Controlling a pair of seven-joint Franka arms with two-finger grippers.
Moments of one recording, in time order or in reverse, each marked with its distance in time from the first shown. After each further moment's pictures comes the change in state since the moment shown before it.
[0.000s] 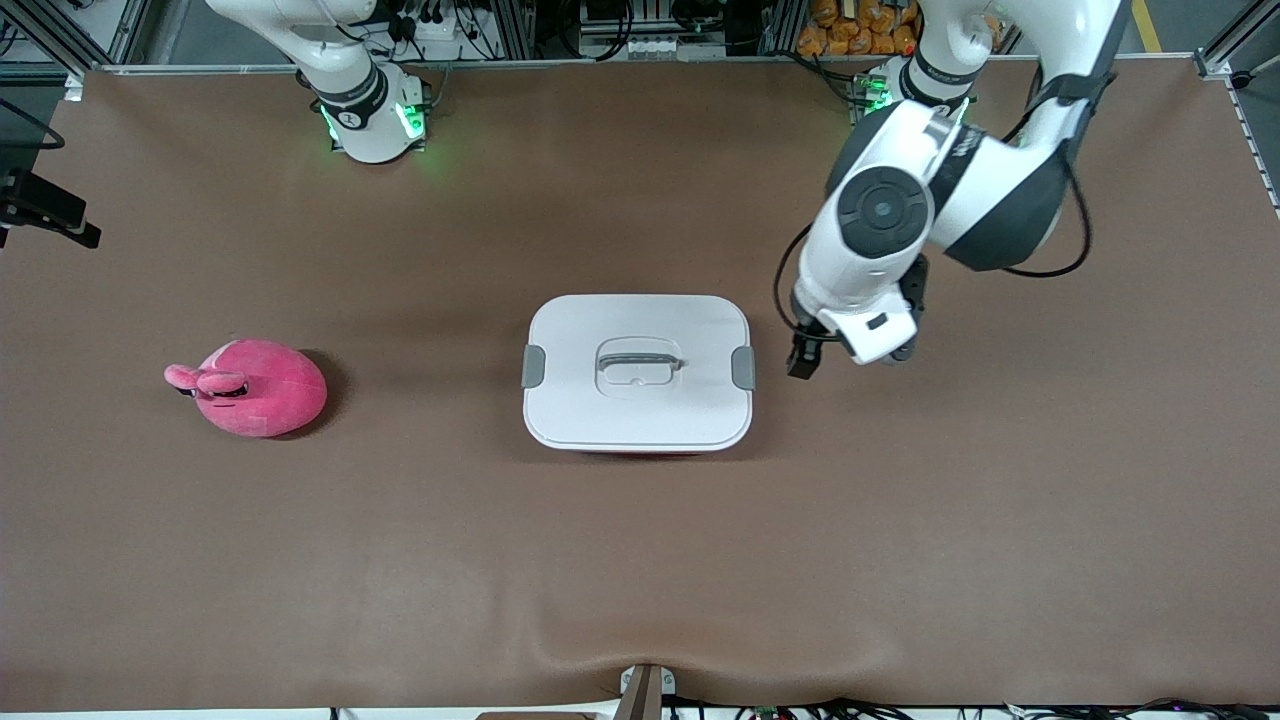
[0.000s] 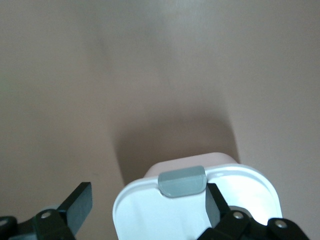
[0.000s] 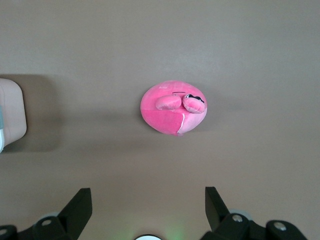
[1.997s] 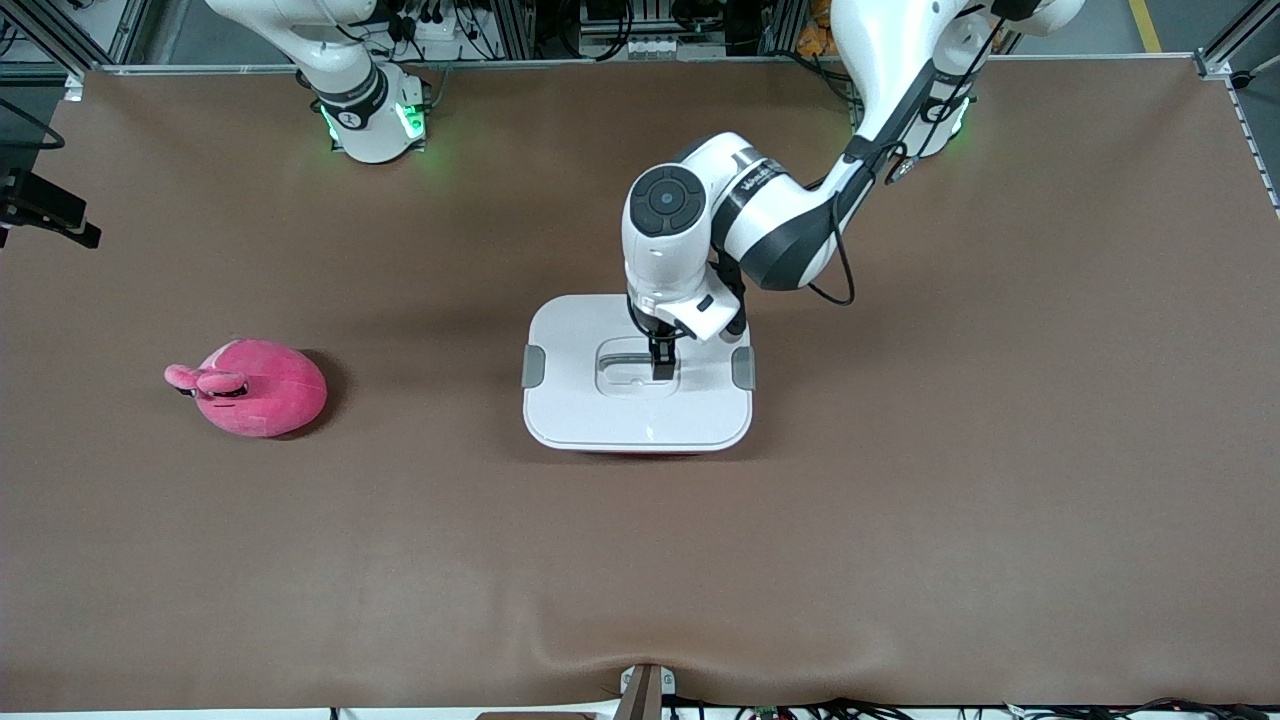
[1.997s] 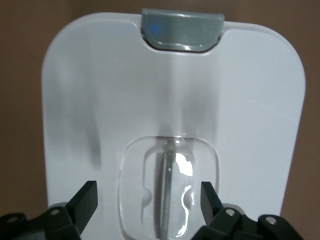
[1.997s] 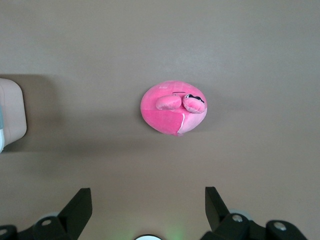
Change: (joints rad) left arm -0.323 0.242 0.102 0.156 0.021 0.263 -0.524; right arm 0.000 0.000 0.000 0.000 0.000 0.000 0.000
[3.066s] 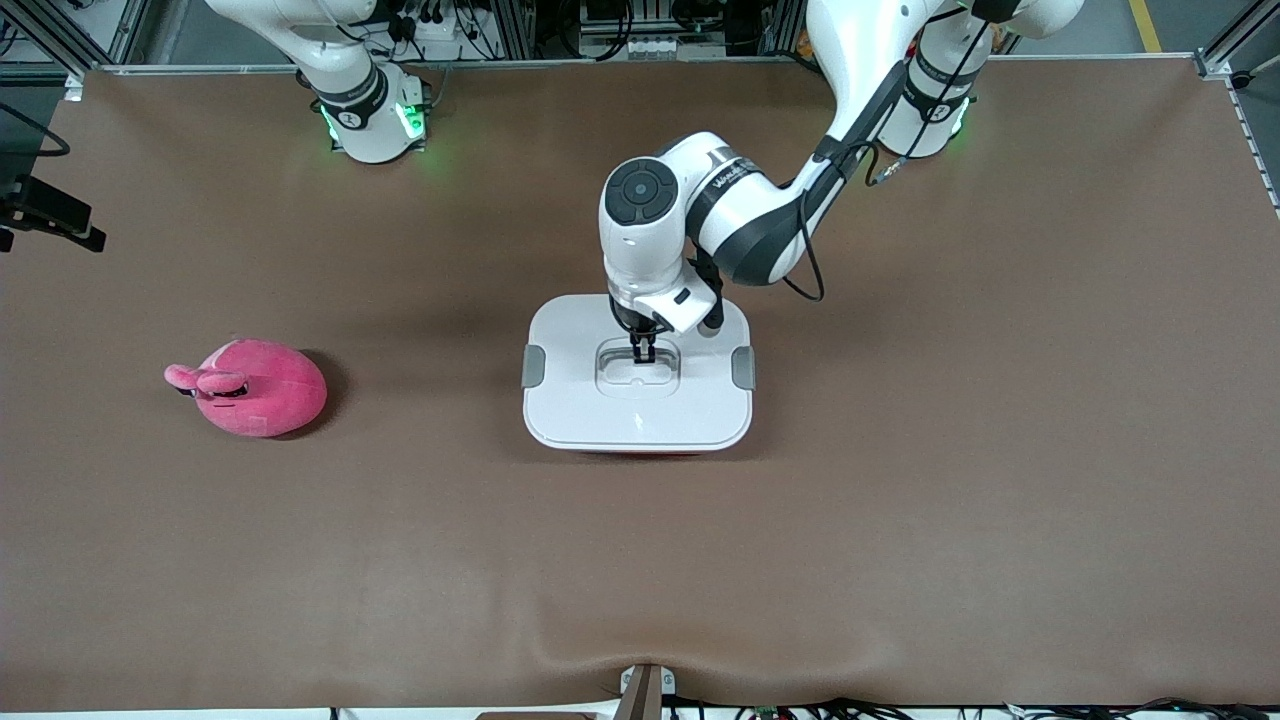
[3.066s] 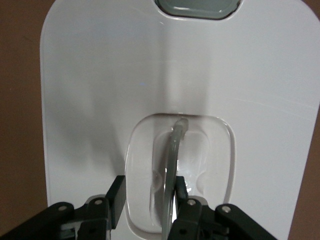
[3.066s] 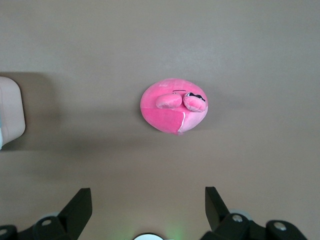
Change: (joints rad) left arm -0.054 0.017 0.022 0.005 0.000 0.023 -0.039; right arm 0.000 0.016 -0.001 -0.003 0.001 -0.001 0.000
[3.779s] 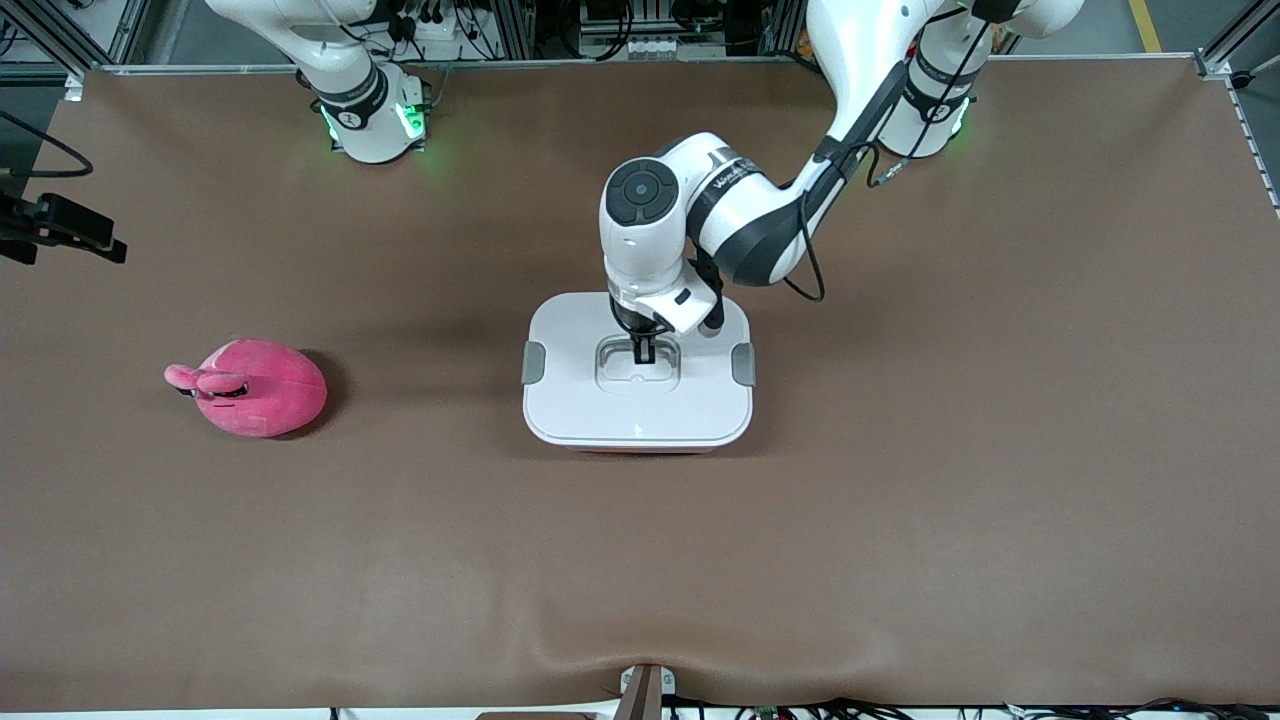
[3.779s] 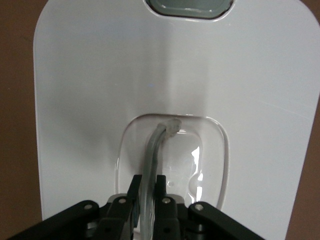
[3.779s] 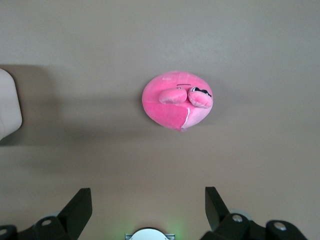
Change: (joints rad) left arm 0.000 0.000 0.001 0.002 0.001 0.003 -0.004; right arm 0.009 0.036 0.002 -0.009 0.000 -0.013 0.000
